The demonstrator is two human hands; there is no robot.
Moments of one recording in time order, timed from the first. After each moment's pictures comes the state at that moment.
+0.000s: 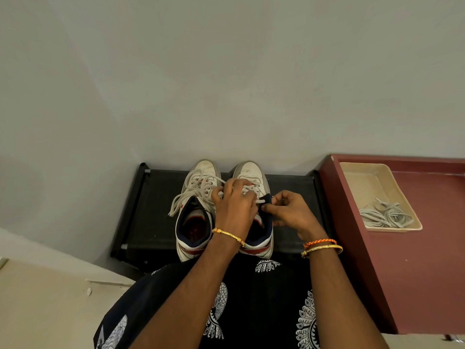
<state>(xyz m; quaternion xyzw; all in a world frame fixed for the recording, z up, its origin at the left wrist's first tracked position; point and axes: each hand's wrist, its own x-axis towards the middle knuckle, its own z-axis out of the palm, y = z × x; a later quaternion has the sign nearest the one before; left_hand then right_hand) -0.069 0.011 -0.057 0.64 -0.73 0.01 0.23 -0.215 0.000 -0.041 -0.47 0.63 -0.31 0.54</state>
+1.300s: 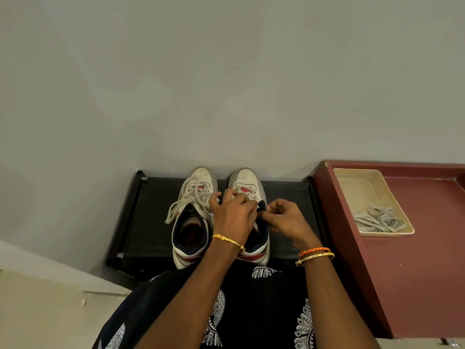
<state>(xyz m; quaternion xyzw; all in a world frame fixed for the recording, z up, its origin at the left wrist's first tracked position) -0.075 0.014 -0.055 0.62 -0.74 0.04 0.24 -0.214 0.004 -0.046 -0.47 0.63 -0.31 0.53</state>
